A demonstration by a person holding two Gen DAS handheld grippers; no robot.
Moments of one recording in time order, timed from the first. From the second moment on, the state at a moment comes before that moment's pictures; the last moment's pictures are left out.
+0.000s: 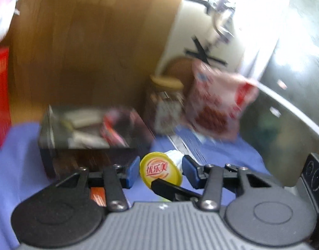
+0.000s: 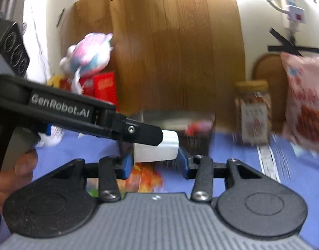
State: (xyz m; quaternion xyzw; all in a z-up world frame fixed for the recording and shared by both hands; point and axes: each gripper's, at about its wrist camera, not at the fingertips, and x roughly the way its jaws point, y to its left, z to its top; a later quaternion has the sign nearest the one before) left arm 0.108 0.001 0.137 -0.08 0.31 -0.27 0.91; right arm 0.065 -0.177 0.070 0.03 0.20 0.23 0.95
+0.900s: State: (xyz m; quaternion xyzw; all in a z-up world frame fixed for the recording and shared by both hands) left arm 0.139 0.110 0.085 -0.11 0.39 -0.15 0.90; right arm 0.102 -0.155 0.018 0.08 0.36 0.28 0.89
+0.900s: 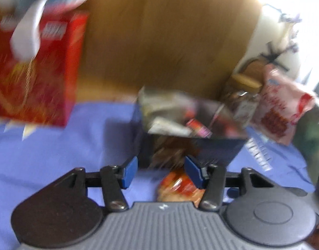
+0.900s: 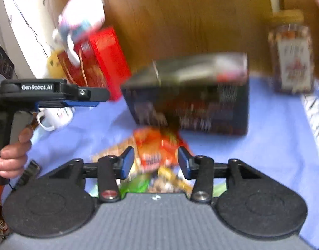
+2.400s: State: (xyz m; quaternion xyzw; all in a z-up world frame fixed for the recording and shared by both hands) left arm 0.029 0.115 0.046 -0.16 0.43 -0.17 0.87; right arm 0.000 -0.112 0.001 0.02 0.34 0.35 0.87
